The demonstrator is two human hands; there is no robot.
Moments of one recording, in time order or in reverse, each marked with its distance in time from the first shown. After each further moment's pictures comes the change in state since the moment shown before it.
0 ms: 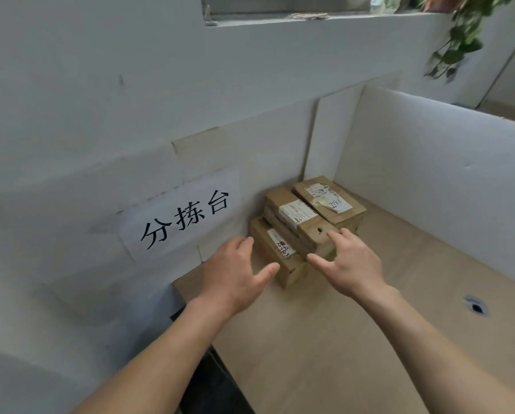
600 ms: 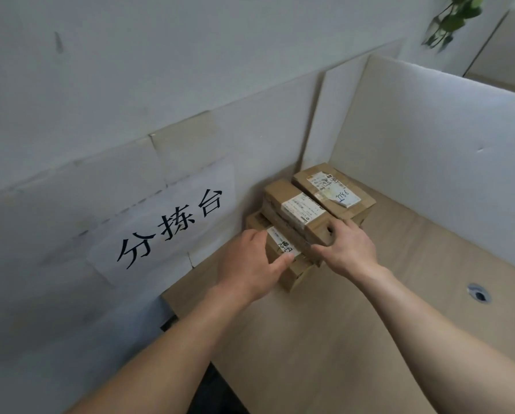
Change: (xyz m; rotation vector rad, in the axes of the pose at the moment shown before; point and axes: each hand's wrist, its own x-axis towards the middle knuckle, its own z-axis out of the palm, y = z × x) left_hand 0.084 -0.018 0.032 -0.152 -0.146 0.067; right_hand 0.085 -0.012 0.044 -0.006 -0.060 0.218
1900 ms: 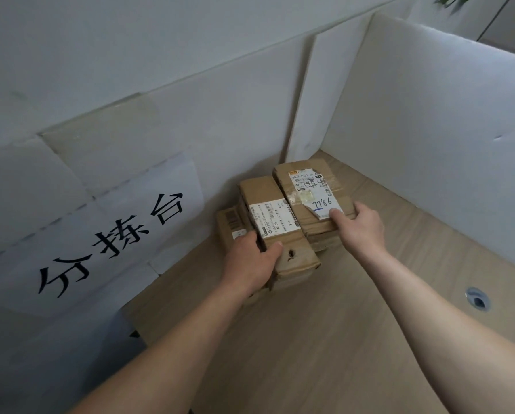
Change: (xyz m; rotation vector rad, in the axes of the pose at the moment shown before) left_hand 0.081 0.018 0.067 -0.500 -0.090 -0.265; right_hand 0.108 0.066 0.014 0.499 0.118 0.244
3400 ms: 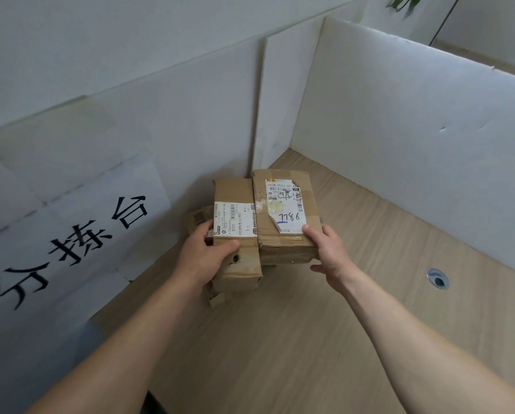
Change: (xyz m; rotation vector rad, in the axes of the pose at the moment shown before) left_hand 0.002 -0.011 -0.016 -0.307 0.002 -0.112; right_hand -0.036 0.045 0.001 0.564 -0.275 0.255
